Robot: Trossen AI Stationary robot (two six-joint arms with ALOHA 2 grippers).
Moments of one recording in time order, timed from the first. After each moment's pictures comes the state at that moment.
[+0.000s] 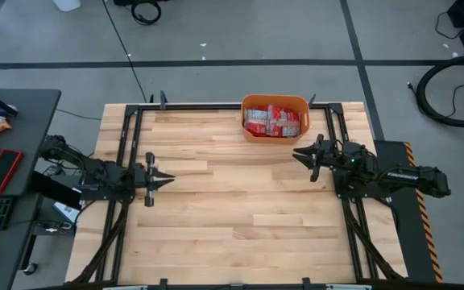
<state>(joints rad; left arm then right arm) -0.46 0.13 0.01 0.11 -0.55 0.10 -0.26 0.11 0.01 0.03 0.03 0.18</state>
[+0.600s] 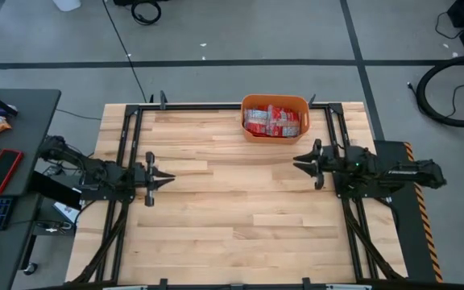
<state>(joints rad) -0.45 0.13 0.01 0.11 -0.54 0.09 -0.11 0.07 0.01 0.03 0.03 0.18</state>
